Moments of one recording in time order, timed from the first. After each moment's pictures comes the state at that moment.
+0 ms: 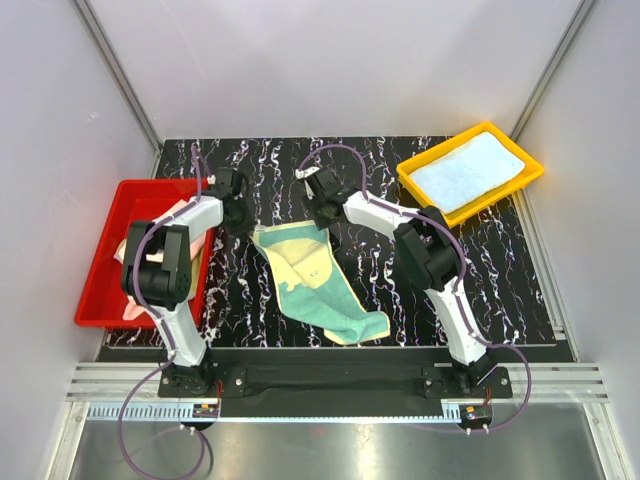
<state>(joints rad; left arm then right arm) -0.15 1.84 1.20 -0.46 -0.02 -0.55 0.67 2.31 1.81 -0.41 0.09 0.07</state>
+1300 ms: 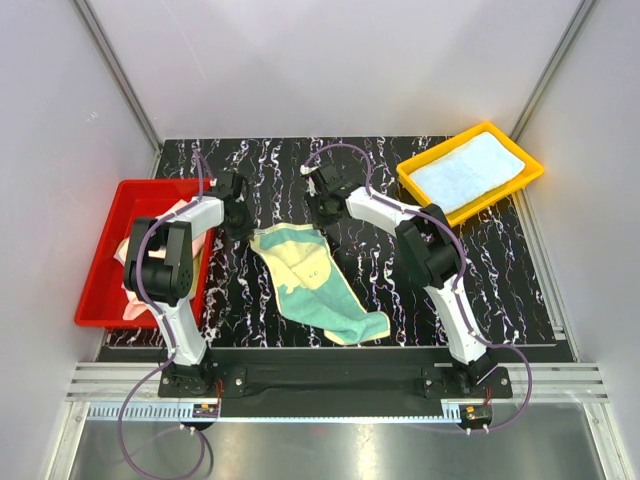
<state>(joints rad) -0.14 1.87 1.20 -0.47 0.03 -0.52 0.65 2.34 1.86 -0.47 -0.07 0.19</state>
